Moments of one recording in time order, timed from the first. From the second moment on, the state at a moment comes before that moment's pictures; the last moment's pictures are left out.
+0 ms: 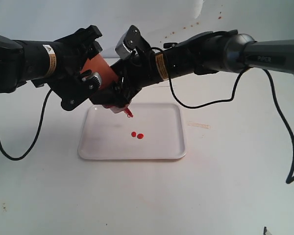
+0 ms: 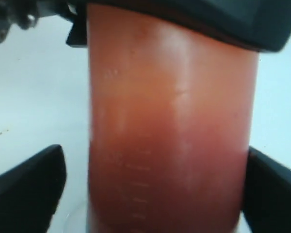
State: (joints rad) left arm -0.40 1.70 -1.06 1.76 0.10 0.54; right arm 0.44 2.27 -1.71 -1.75 -0.90 1.34
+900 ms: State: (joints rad) left arm -0.40 1.70 -1.06 1.76 0.10 0.54; right arm 0.44 2.26 -1.71 -1.75 -0.86 1.36
